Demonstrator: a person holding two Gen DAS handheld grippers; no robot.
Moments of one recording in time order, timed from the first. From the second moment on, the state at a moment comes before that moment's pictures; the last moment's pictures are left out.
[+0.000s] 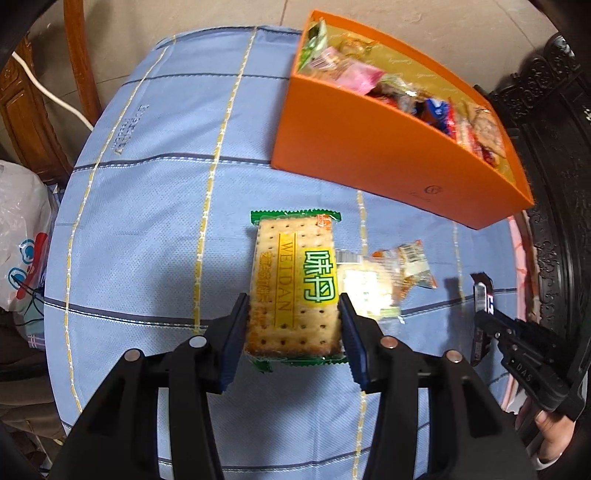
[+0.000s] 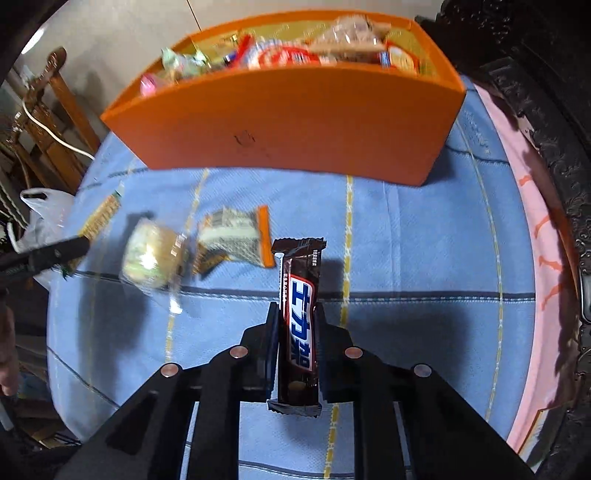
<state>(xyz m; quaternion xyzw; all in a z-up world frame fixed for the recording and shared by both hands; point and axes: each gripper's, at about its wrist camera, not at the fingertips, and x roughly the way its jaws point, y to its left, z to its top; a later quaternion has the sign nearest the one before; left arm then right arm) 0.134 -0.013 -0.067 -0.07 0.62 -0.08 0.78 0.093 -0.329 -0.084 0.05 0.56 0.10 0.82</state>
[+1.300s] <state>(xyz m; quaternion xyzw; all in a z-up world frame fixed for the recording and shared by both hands) 0.220 -0.112 -0.022 0.04 0.55 -0.11 0.83 0.190 -0.380 -0.027 0.17 0.44 0.06 0.88</state>
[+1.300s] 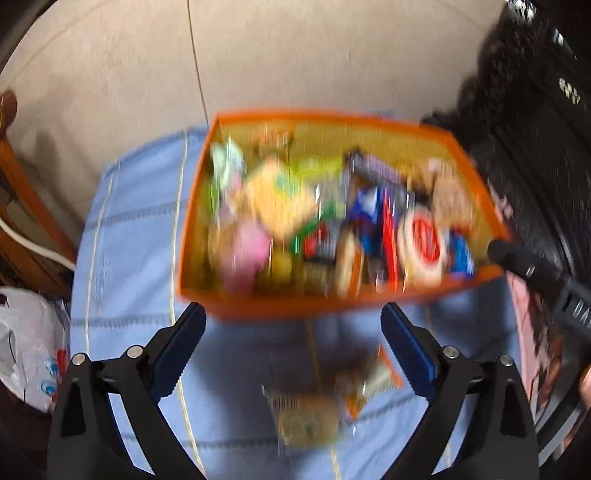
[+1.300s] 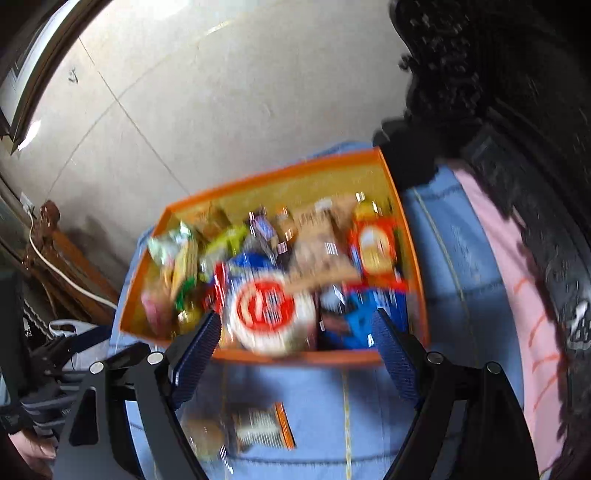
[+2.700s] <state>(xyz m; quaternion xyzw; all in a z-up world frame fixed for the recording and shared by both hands) 0.111 -0.056 -0.114 -0.04 0.67 -0.06 0.74 0.163 -0.236 -0.138 -0.08 0.56 0.15 0.81</state>
